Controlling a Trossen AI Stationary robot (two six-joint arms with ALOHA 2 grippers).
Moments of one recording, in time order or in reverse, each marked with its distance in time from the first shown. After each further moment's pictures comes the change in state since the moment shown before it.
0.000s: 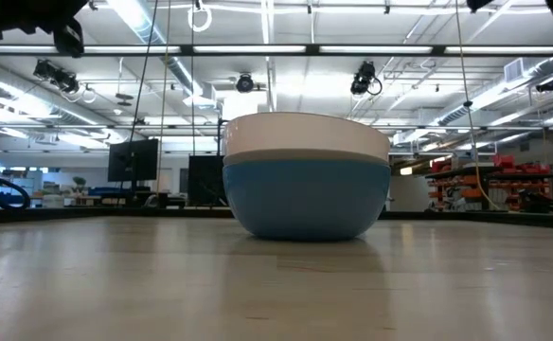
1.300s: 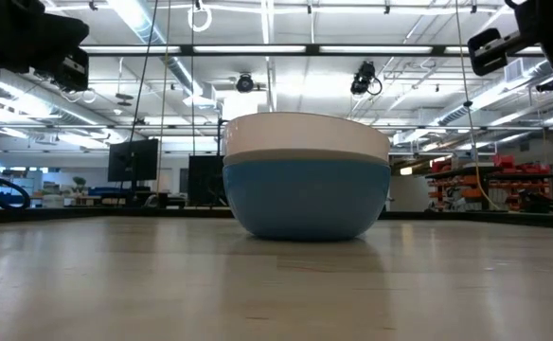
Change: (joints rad) left arm 0.000 0.001 -0.140 -0.039 0.153 -0.021; right arm 0.009 0.003 -0.315 0.242 -0.053 0.067
